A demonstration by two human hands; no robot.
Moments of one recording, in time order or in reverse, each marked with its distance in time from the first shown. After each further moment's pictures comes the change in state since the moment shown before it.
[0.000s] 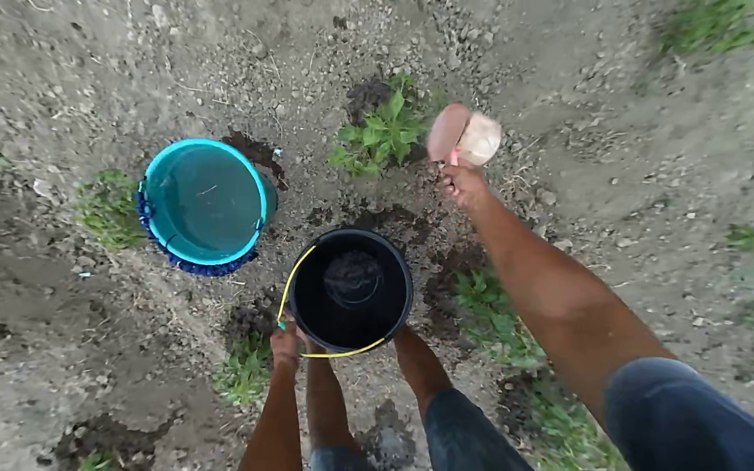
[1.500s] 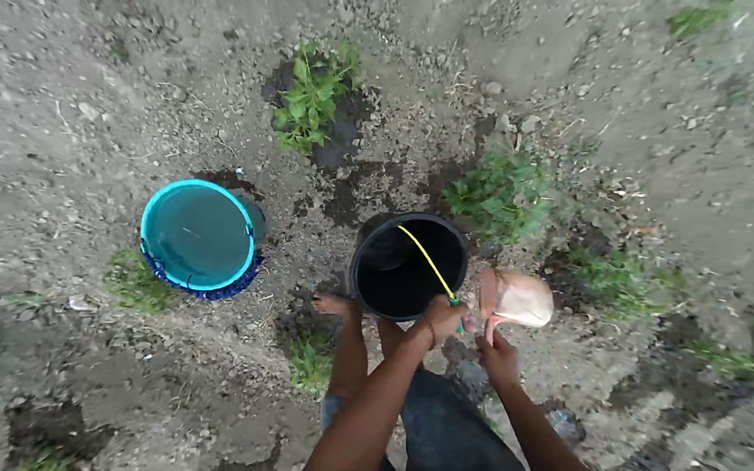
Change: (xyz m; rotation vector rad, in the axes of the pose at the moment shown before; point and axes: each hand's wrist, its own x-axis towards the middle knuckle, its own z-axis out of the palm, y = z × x) left_hand -0.236 -0.008 0.066 0.661 -1.241 0.079; right_hand -0.435 0.418 -0.072 0.001 0.537 0.313
